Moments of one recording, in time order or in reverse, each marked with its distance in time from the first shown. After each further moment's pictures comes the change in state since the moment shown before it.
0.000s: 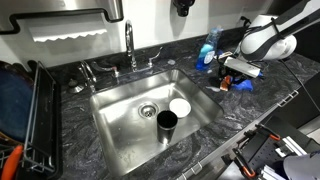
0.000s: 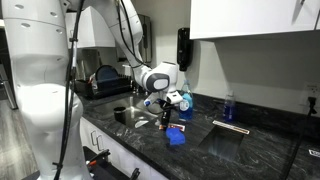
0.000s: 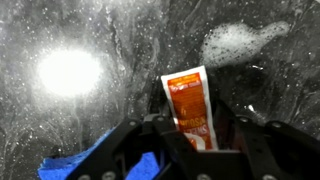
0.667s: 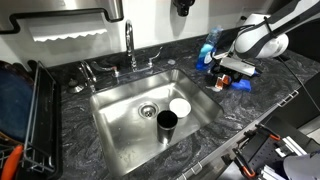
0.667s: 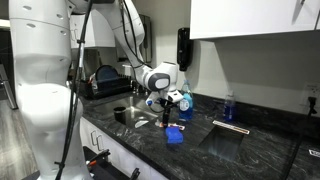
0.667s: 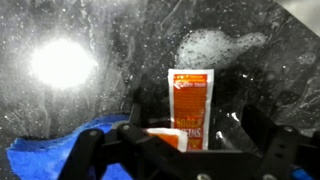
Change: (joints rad) arm -0.003 0.044 0.035 0.057 0.004 -0.008 -0.065
